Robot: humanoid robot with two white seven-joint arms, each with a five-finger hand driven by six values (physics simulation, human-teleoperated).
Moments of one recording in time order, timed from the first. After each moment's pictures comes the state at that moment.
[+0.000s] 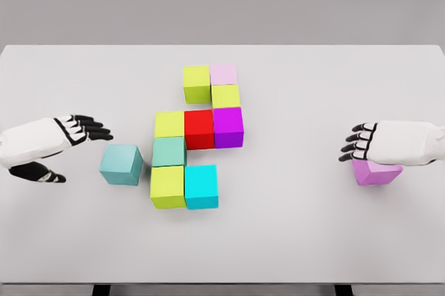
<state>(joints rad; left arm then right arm) -0.33 1.28 -0.71 -1.70 -0.19 -0.61 -0.08 -0.65 -1.22 0.86 -1.76 0.60 -0.61 0.47</state>
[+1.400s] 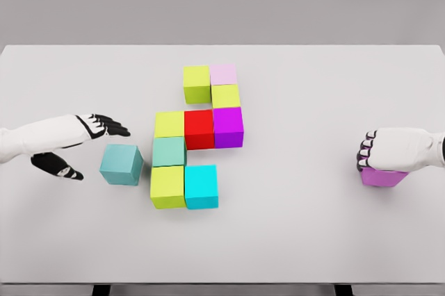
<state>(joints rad) -0.46 1.13 -0.75 -1.59 -0.04 -0.61 -0.32 -0.65 -1.18 0.88 -1.74 0.78 -0.61 0.50</state>
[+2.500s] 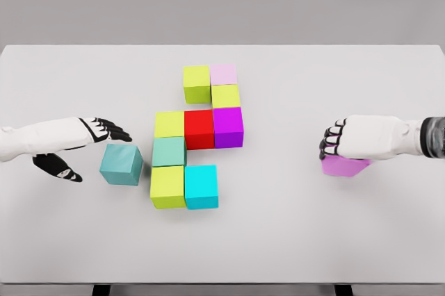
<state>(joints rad) -0.52 1.12 -0.80 -1.58 -0.05 -0.61 -0.39 -0.68 -1.09 0.85 -1.77 0.65 -0.61 0.50</state>
